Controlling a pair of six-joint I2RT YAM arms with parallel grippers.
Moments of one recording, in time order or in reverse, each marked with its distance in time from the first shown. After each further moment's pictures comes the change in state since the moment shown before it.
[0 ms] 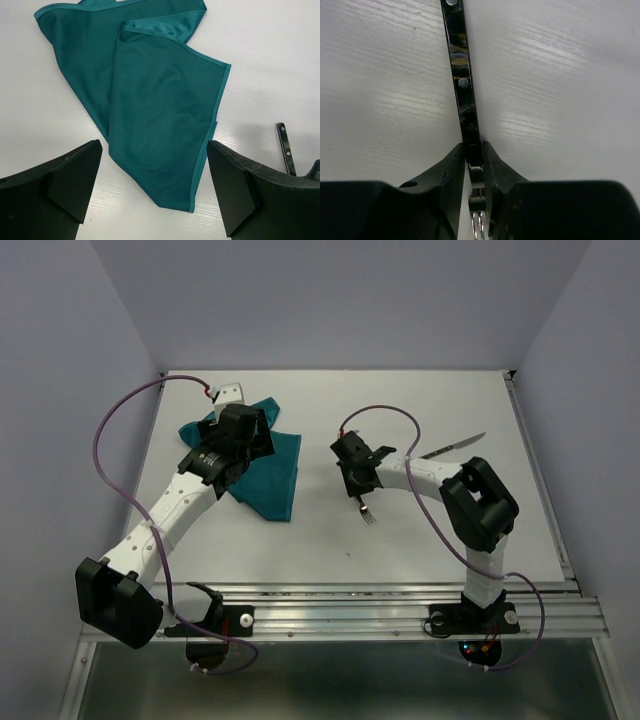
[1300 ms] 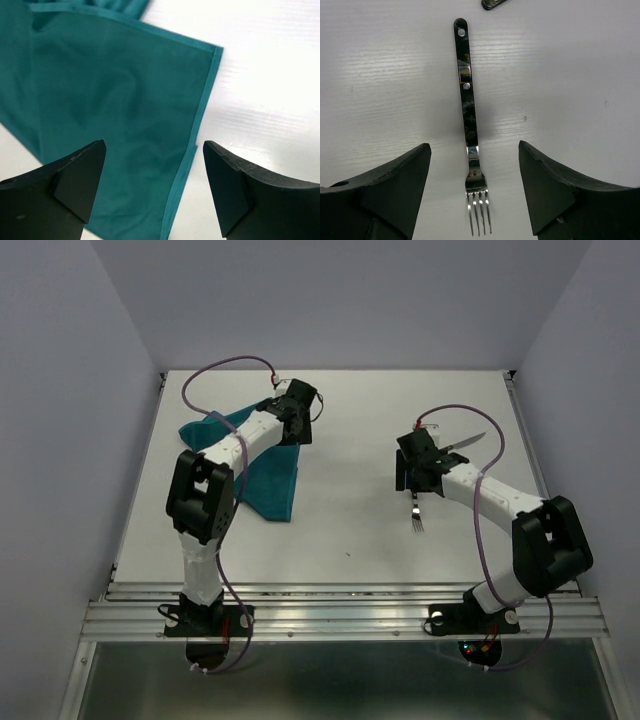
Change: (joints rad) left arm -0.038 0.662 0.434 -0.143 0.041 -0.024; right arm -0.251 -0.399 -0.341 -0.007 0.185 0.040
